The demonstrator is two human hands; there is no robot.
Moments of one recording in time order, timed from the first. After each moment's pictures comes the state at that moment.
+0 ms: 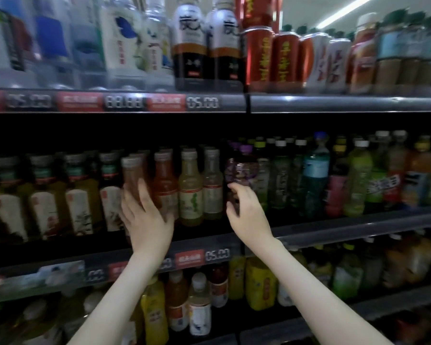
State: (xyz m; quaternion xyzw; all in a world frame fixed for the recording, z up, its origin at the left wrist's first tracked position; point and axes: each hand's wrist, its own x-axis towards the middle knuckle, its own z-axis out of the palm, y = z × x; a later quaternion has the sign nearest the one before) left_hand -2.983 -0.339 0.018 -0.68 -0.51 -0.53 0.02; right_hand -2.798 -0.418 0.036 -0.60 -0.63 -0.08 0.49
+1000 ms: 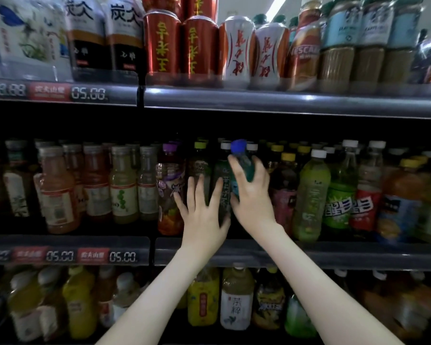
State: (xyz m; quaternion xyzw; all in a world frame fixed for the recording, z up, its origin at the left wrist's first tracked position) left_hand -2.701 -0.408 0.015 -0.76 -0.43 -0.47 0.15; right_hand -2.577 -0.419 0.058 -0.54 -0.67 -0.27 0.44
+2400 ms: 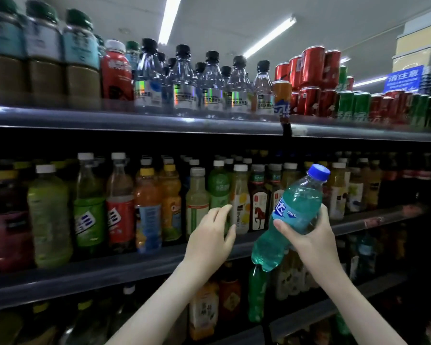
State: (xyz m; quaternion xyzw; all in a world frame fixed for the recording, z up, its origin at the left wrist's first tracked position) left_hand -2.195 -0.600 0.036 -0.86 -0.23 -0.46 -0.04; right_hand -2.047 -0.741 0.055 -0.58 -0.45 -0.02 0.68
